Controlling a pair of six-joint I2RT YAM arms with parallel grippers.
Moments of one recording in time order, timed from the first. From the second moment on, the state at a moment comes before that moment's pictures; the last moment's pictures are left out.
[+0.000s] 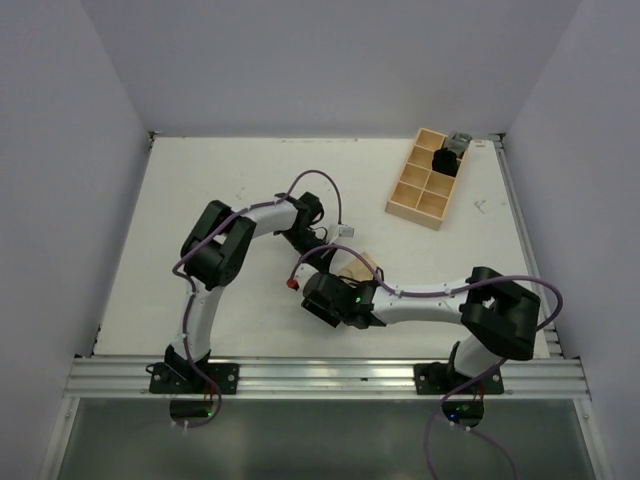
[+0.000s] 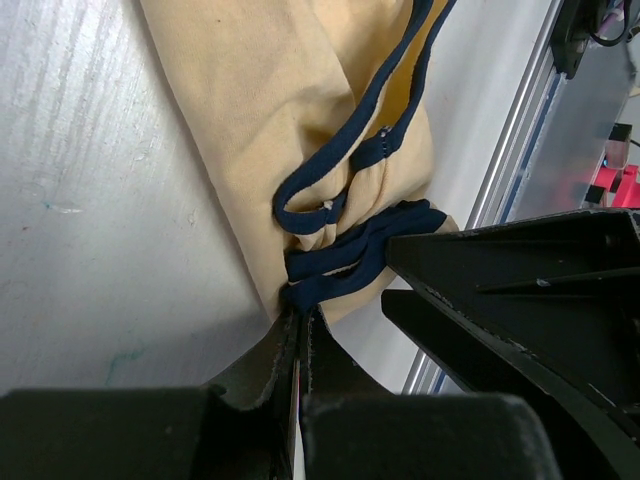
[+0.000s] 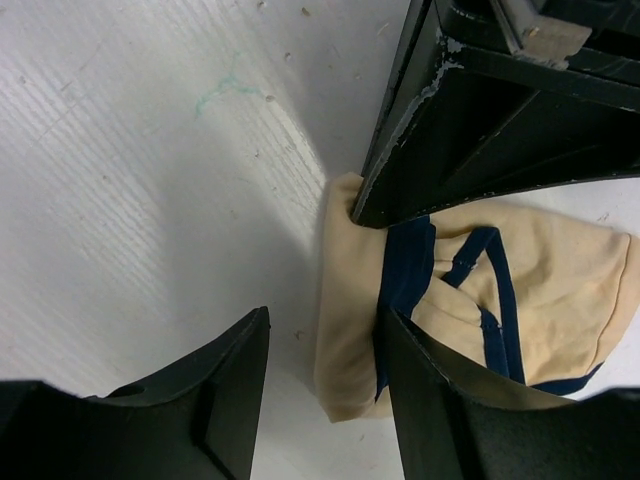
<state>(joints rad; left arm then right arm) -0.58 2.20 1.49 -0.88 0.88 0.32 1.18 1.59 0.85 -0.26 0.35 0.04</state>
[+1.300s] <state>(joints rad) -0.58 2.20 1.49 -0.89 0.88 0.30 1.21 1.69 0.92 -0.35 0.48 0.11</state>
